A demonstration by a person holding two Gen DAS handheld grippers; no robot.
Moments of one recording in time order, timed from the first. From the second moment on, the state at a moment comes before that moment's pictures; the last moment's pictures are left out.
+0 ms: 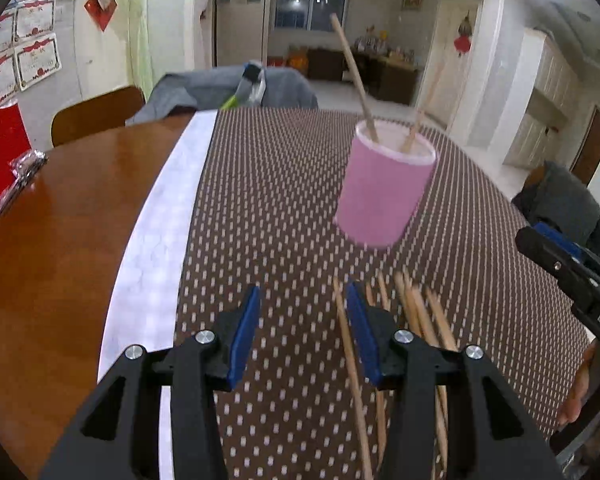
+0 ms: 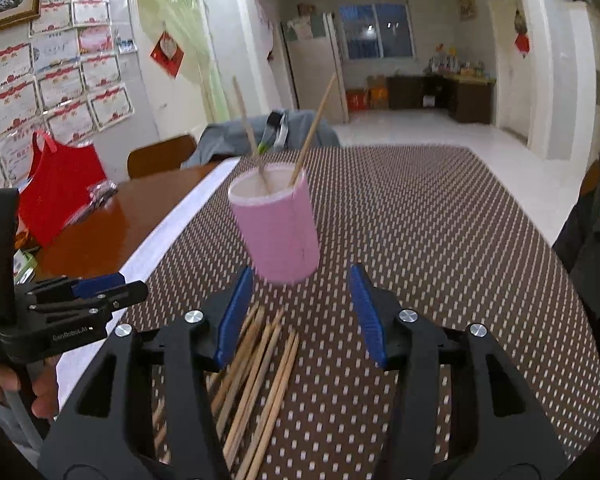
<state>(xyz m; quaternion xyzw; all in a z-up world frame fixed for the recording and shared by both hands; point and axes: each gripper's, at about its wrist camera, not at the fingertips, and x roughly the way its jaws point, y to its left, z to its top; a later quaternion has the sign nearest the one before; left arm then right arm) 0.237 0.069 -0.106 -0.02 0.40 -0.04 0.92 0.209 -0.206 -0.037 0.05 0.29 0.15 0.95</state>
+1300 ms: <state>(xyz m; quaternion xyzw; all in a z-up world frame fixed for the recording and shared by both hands) 0.233 0.040 -0.163 0.02 0.51 -0.03 0.86 0.201 -0.191 -0.108 -0.01 0.51 0.17 0.84</state>
